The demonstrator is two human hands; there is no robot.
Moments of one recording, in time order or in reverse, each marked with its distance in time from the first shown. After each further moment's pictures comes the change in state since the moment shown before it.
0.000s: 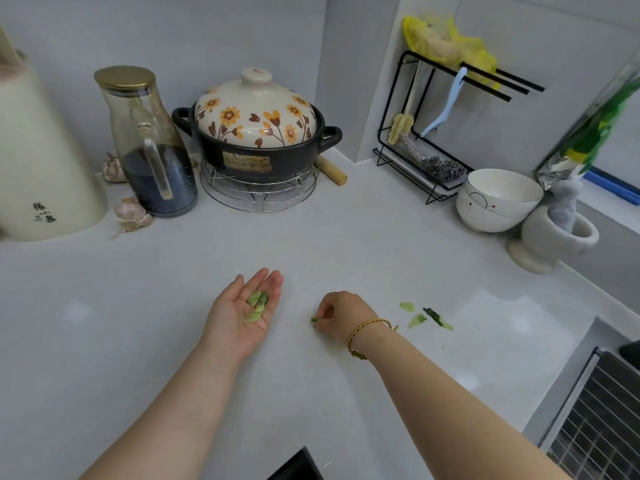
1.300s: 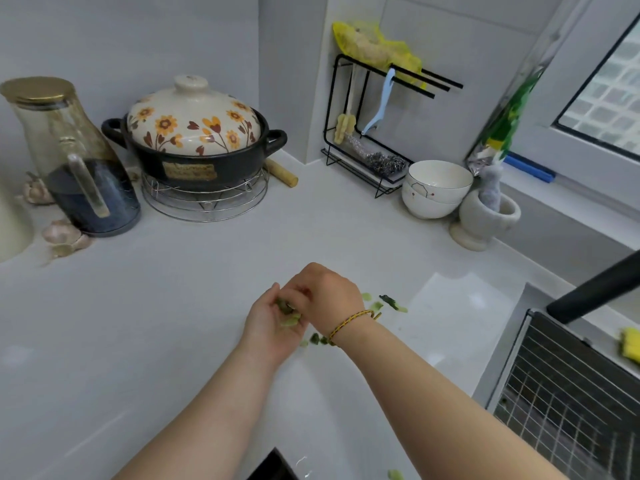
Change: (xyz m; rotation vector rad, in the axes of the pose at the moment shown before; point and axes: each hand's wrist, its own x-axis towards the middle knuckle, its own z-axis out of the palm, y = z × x) left_hand -0.009 -0.069 0.043 0.213 -0.090 -0.162; right_hand -0.042 -0.009 -0.030 -0.013 0.338 -0.154
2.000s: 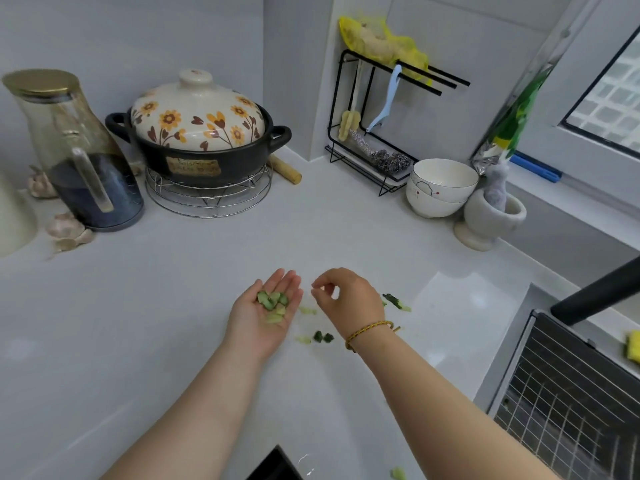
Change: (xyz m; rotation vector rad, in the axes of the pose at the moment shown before) left_hand 0.015 0.013 -0.022 -0.145 -0.029 0.023; right_hand -0.009 0.020 0.000 0.073 0.155 0.115
